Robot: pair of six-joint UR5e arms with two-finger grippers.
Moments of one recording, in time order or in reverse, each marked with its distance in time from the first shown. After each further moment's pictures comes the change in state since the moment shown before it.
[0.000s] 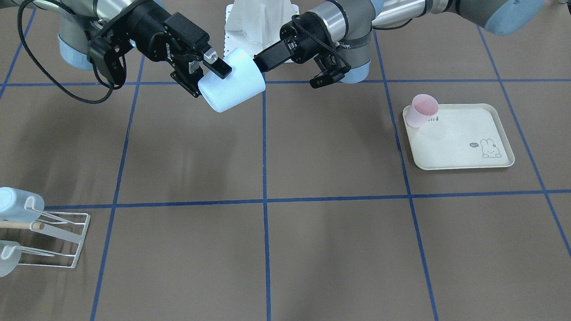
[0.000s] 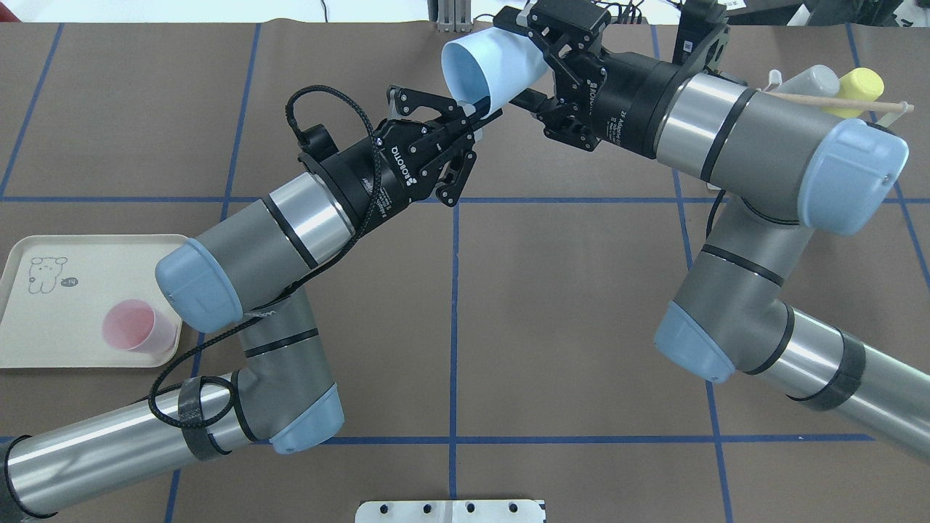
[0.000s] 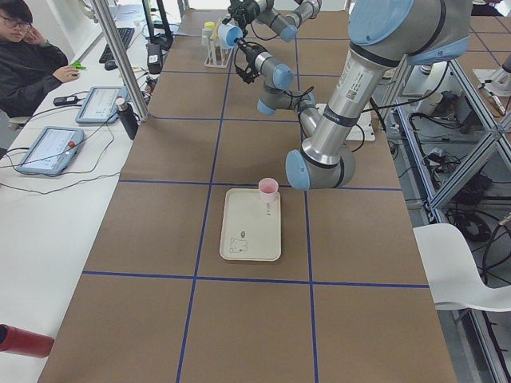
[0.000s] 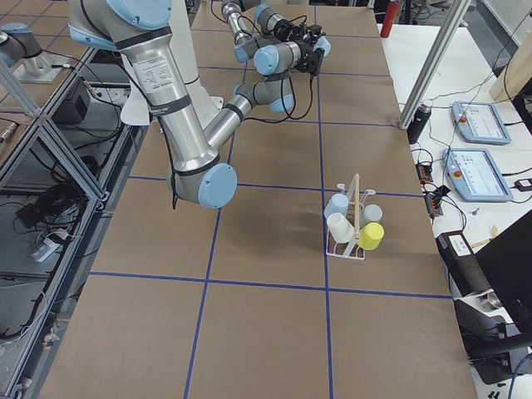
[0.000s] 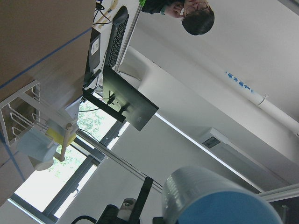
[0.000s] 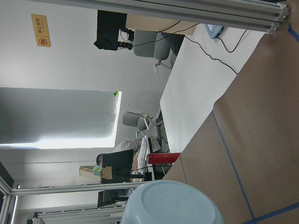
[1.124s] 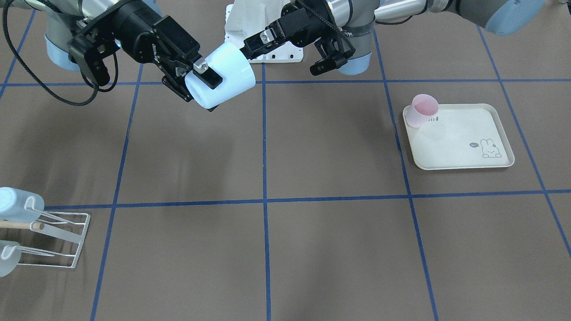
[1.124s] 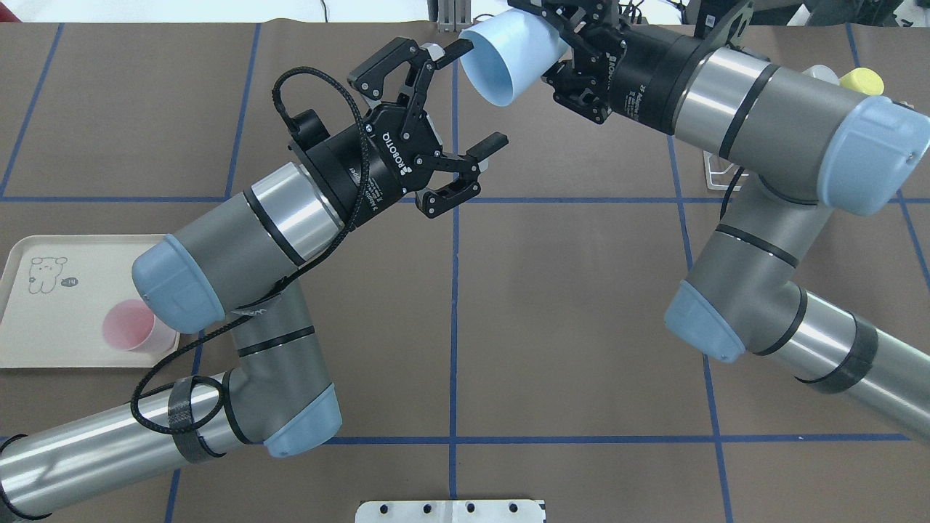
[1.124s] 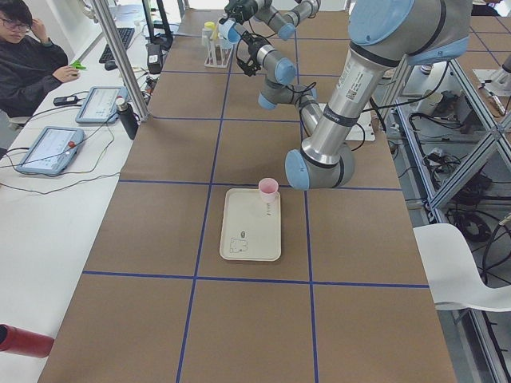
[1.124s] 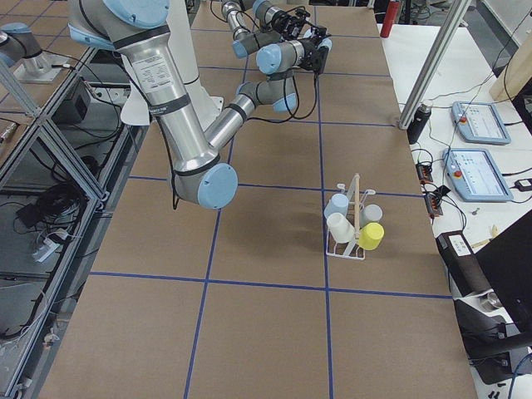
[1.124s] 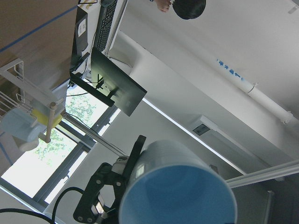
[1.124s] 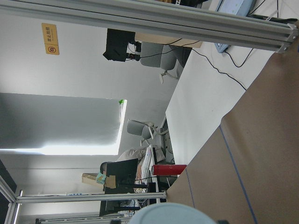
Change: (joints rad) left arm -0.009 -0.002 -0.058 -0.001 -0.004 0.014; right arm 0.060 0.000 -0.001 0.000 0.001 -0.009
